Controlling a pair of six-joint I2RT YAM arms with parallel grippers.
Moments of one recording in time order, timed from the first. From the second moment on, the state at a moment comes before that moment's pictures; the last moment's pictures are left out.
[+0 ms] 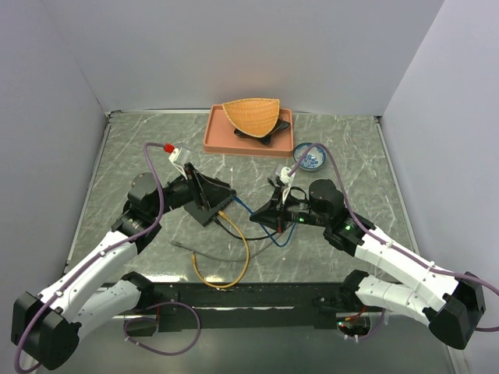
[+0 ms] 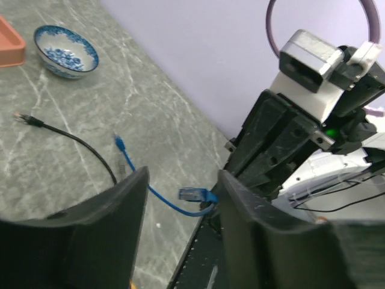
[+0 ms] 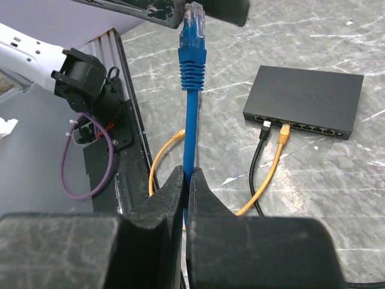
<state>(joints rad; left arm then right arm) -0.51 0.90 0.65 0.30 0.58 -0.69 0.77 0.93 0.71 -0.01 -0.51 0.20</state>
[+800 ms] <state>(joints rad) -0.51 0.91 0.66 0.29 0.58 -0.69 0.77 0.93 0.71 -0.01 -0.46 0.20</state>
